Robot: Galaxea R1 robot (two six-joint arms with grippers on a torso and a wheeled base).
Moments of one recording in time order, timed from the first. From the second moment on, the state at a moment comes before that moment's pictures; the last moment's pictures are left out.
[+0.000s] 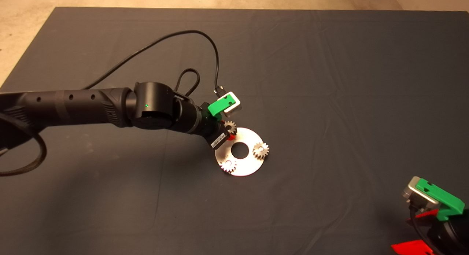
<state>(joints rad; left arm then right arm) -0.25 2.51 -1.01 0.70 0.92 -0.56 0.09 1.63 -0.35 -0.41 -1.11 0.78</state>
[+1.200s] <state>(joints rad) -0.22 2.53 -1.06 0.73 0.85 -0.56 0.09 1.63 -0.35 -0.41 -1.11 0.78</state>
